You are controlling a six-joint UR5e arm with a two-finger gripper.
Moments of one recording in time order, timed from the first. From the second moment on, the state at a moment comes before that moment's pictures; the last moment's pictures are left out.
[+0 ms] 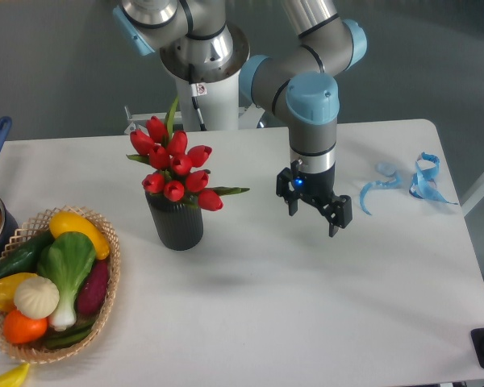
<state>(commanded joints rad) 2.64 -1.83 -1.95 -0.64 1.50 1.32</state>
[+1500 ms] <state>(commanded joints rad) 2.73 -1.54 -2.11 -0.64 0.91 1.12</state>
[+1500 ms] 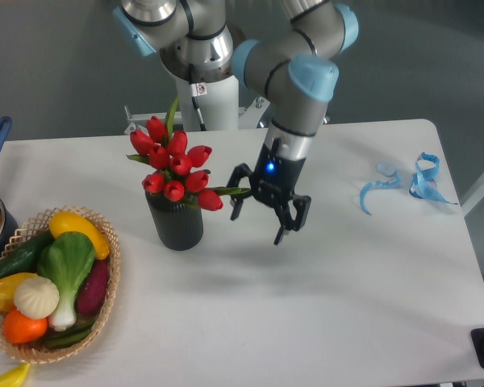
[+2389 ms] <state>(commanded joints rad) 2.81 -1.33 -2.39 -0.64 0.62 1.13</state>
